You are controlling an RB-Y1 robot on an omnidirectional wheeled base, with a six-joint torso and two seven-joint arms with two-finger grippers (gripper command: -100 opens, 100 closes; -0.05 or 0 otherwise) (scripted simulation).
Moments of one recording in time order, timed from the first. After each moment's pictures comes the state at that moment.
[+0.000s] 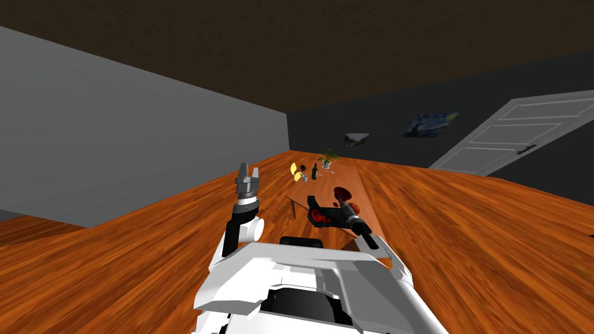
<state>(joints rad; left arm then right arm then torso) 0.46 -0.03 -0.07 -2.37 0.01 -0.46 -0.14 0.30 -0.34 -0.02 -1.51 0.22 -0.17 0.28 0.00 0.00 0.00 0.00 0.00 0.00</state>
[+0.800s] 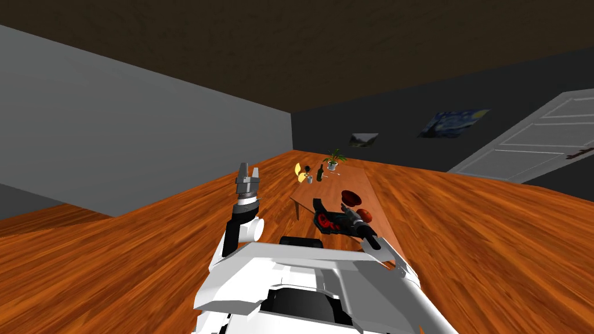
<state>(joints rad) 0.46 -0.03 -0.07 -2.37 0.01 -0.46 -0.14 0.26 -0.41 -0.02 -1.35 0.29 -0.09 0.34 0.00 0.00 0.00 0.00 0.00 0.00</state>
